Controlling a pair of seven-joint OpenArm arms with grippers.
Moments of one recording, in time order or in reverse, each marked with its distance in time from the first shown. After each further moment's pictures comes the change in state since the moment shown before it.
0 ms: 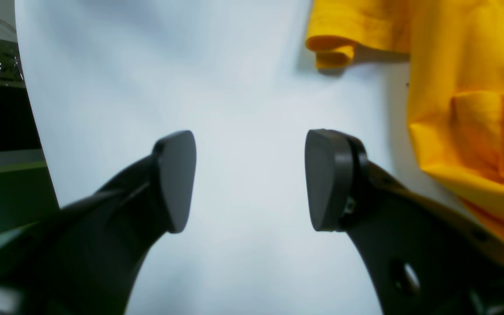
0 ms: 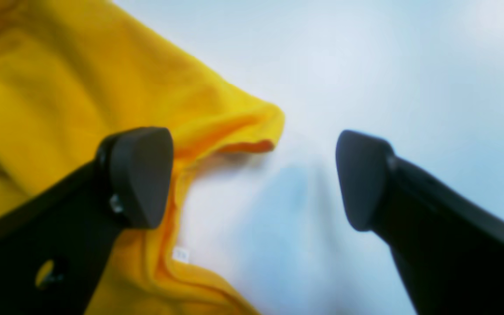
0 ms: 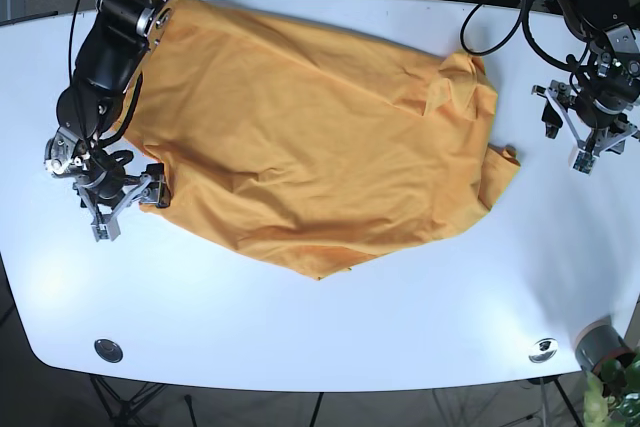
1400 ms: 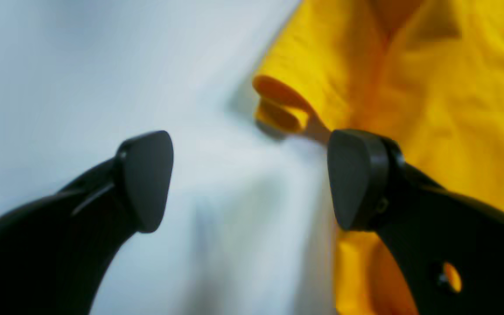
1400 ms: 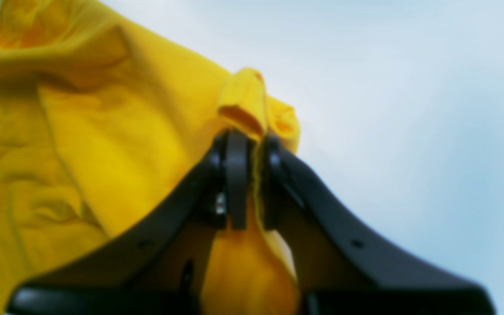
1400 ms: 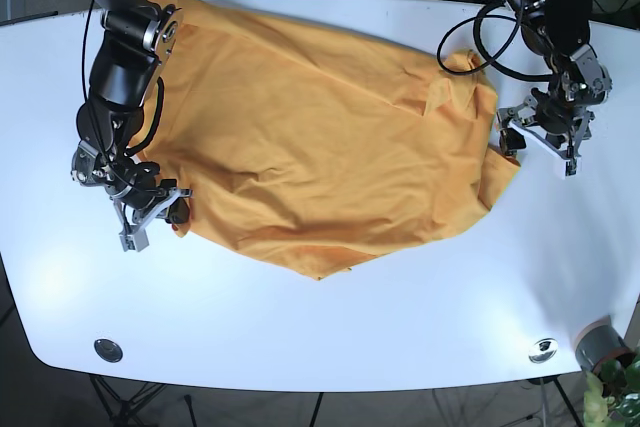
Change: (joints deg) left arm -9.0 10.9 -2.0 -21.2 -0.2 14.3 -11.1; right arm 3.3 -1.9 -4.3 -9.7 5.8 0.0 5.9
